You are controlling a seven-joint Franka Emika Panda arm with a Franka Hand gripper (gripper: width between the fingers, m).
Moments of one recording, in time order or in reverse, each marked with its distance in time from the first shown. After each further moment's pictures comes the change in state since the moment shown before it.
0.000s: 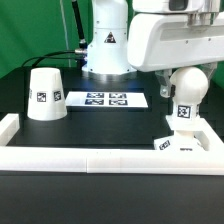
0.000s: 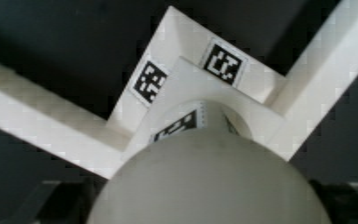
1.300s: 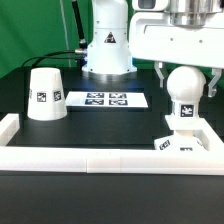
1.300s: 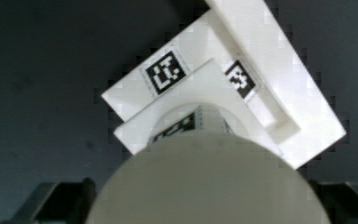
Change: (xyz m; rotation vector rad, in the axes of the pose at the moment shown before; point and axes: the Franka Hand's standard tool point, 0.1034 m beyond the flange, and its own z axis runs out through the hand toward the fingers) arm -0.002 -0.004 -0.001 0.012 -0.024 1.120
